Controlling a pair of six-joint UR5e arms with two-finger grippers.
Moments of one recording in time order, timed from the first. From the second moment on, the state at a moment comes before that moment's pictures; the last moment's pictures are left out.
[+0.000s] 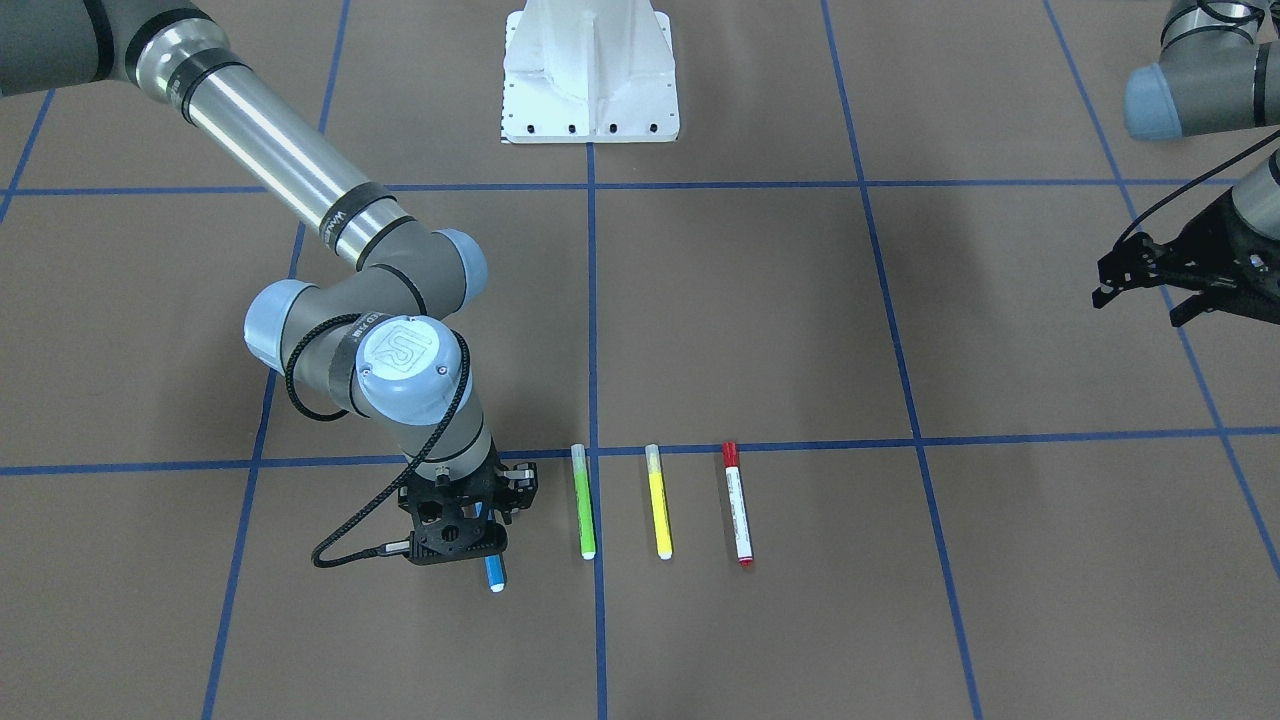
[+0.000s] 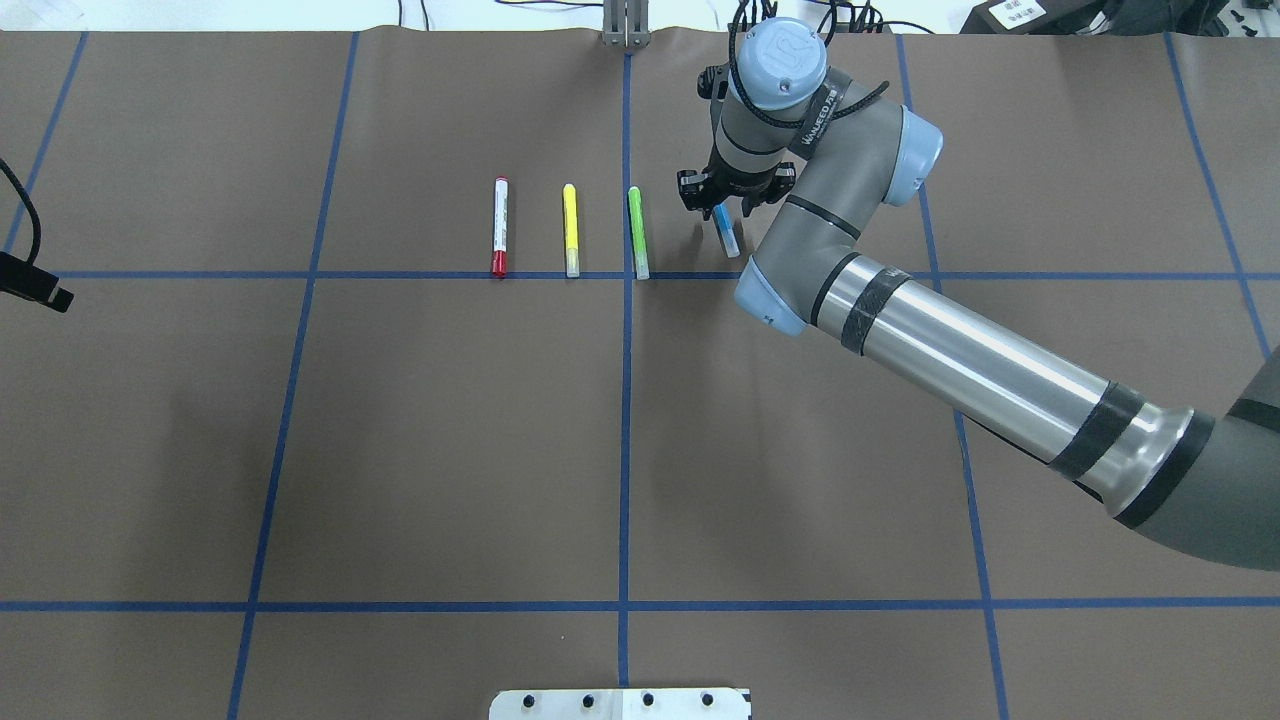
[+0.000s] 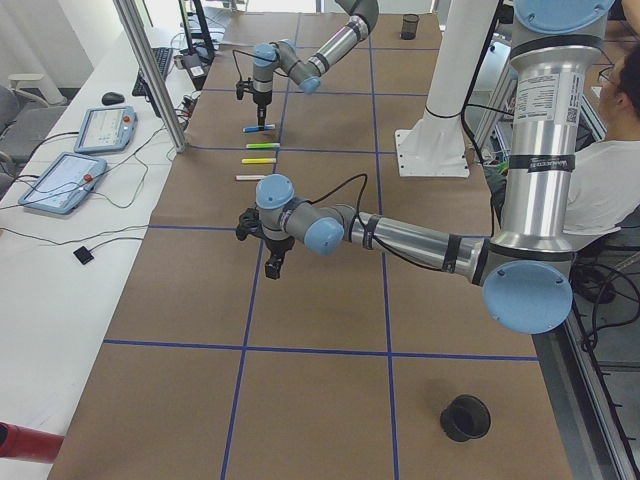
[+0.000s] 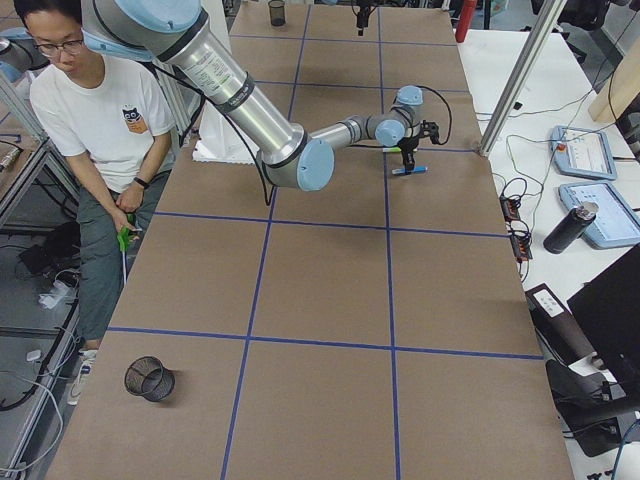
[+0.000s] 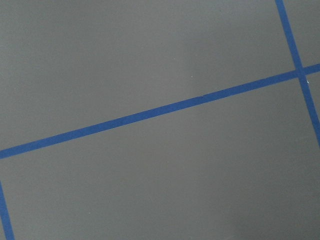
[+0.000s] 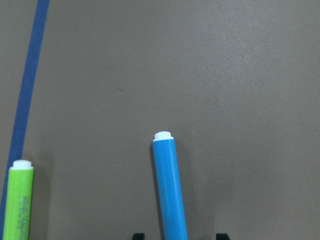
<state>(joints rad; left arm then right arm) -1.18 -1.59 -1.74 -1.88 -2.31 -0.34 0.76 -0.64 0.95 -1.16 1.94 0.93</state>
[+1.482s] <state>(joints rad) -1.18 -1.59 -1.73 -1.88 -2.31 -0.34 0.80 -0.66 0.99 -1.16 1.97 0.93</state>
